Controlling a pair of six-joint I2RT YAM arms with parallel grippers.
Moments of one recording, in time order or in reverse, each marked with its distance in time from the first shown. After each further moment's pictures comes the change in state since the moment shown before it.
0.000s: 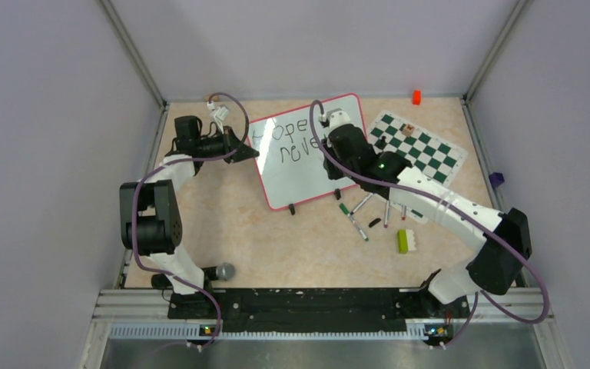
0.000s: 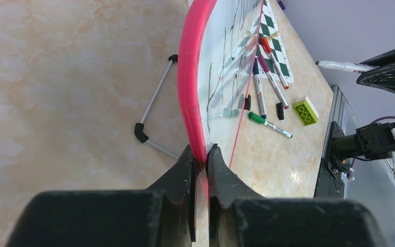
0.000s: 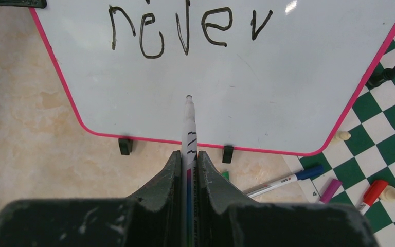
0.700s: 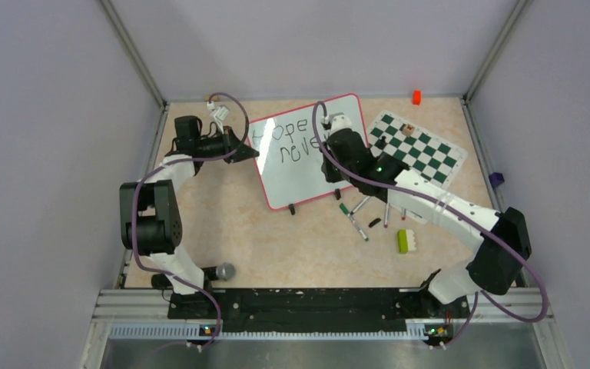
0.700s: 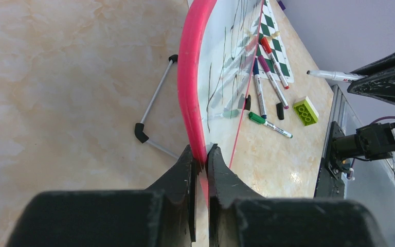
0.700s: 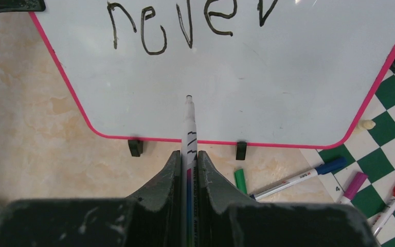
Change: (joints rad) left arm 0.000 0.000 0.000 0.000 0.000 0.000; right arm 0.003 0.000 -0.048 0.036 0.005 0.085
